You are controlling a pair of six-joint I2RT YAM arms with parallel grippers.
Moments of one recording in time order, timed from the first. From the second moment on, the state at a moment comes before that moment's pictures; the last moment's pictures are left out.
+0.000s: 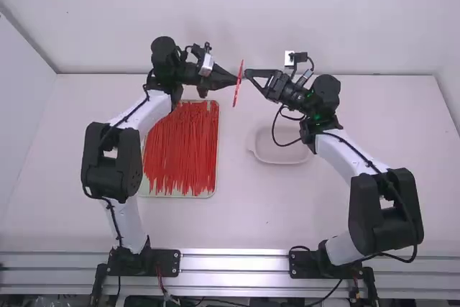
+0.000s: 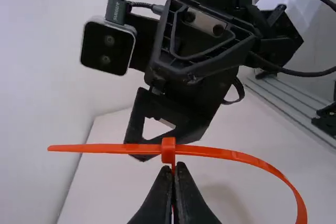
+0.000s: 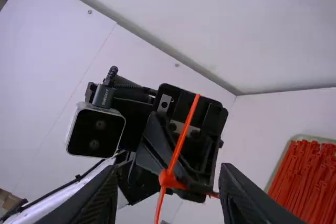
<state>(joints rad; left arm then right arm) -0.15 1.98 1.49 0.62 1.55 0.13 0.21 1.63 0.98 0.83 -0.89 1.15</state>
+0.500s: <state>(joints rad) -0.19 1.98 1.49 0.59 1.55 0.13 0.21 1.63 0.98 0.85 -0.89 1.15</state>
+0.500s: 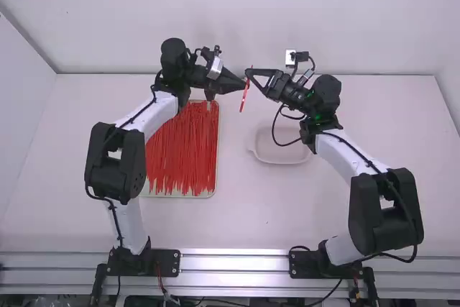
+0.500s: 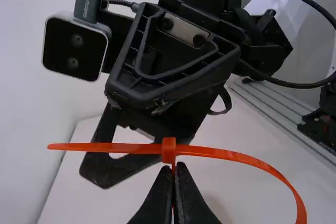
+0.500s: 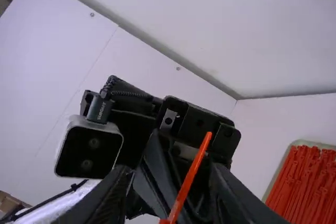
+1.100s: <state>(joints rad) -0.19 1.98 1.46 0.62 1.55 0.12 0.21 1.63 0.98 0.85 -0.89 1.15</state>
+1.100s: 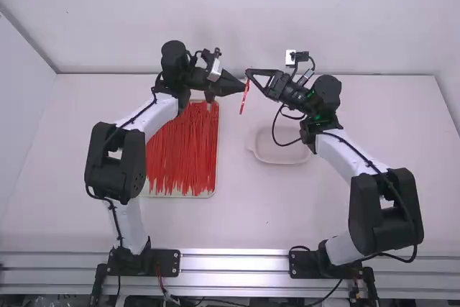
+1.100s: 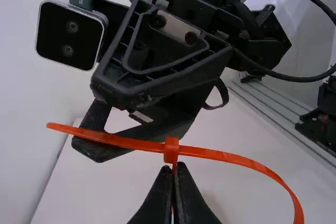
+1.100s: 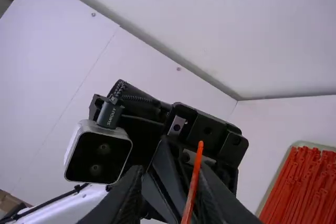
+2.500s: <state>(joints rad) -0.20 1.98 1.31 0.81 1.51 -0.03 0.13 1.65 0.99 1.05 -0.97 1.21</state>
